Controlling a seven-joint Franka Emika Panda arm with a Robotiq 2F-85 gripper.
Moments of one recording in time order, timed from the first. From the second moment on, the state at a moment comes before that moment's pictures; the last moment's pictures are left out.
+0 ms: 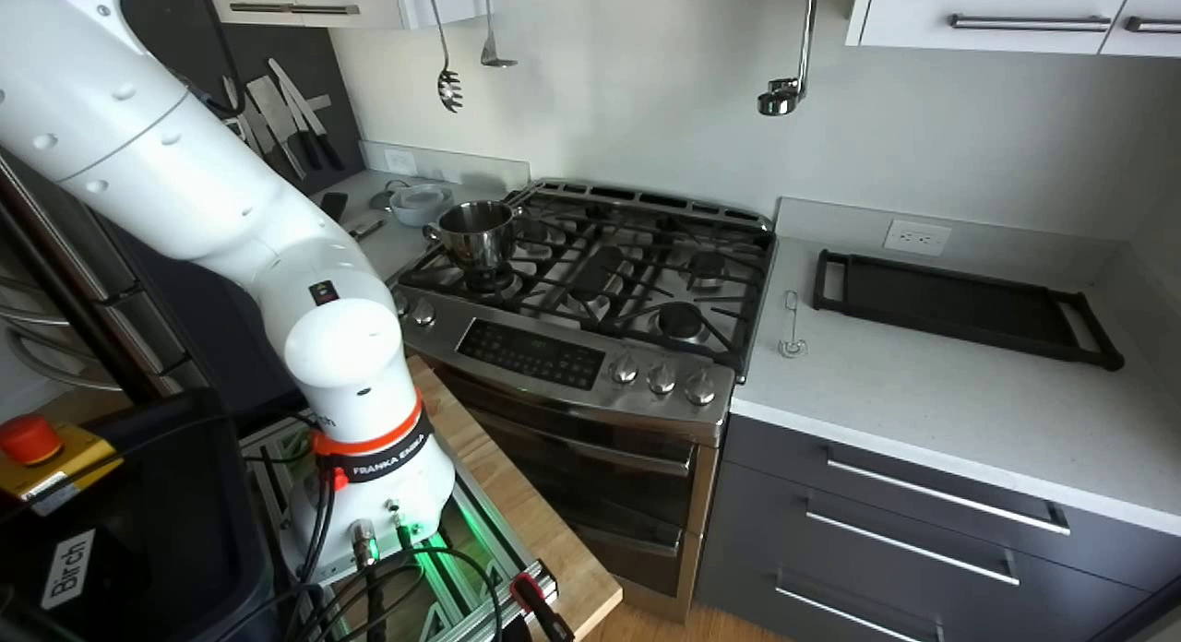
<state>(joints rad) -0.08 -0.44 0.07 -1.60 -0.57 2.37 -0.22</state>
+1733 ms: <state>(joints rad) -0.04 -0.36 0.11 -1.59 -0.49 2.51 -0.18</state>
